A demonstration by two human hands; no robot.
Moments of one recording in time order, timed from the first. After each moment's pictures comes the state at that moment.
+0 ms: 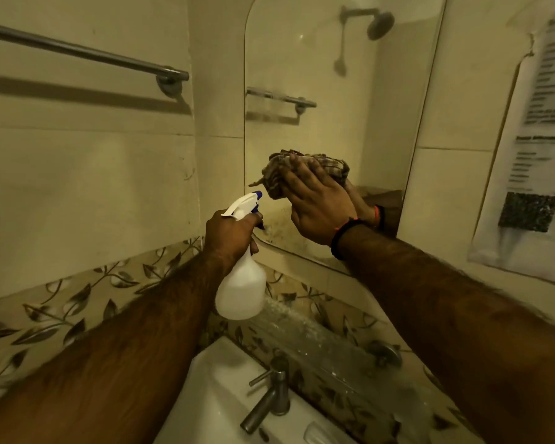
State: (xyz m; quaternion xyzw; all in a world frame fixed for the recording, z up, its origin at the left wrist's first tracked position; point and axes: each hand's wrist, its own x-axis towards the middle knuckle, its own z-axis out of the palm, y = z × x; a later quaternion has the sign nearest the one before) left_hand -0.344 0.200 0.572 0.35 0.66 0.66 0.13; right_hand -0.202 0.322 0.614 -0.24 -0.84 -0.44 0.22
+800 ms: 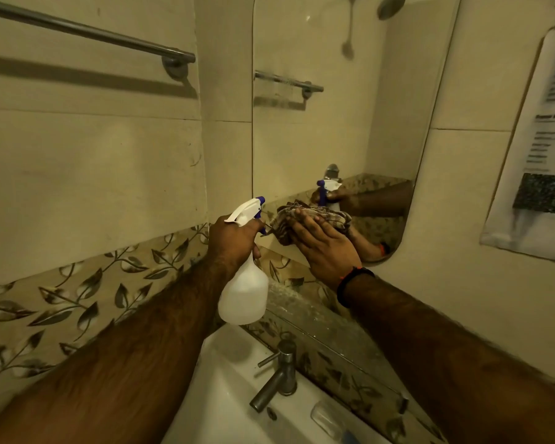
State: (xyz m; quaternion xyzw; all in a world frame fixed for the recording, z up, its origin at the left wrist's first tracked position) left_hand -0.344 0.180 0.542 0.35 0.65 0.65 0.15; right_hand -0.190 0.315 0.503 -0.24 -0.88 -0.39 0.12
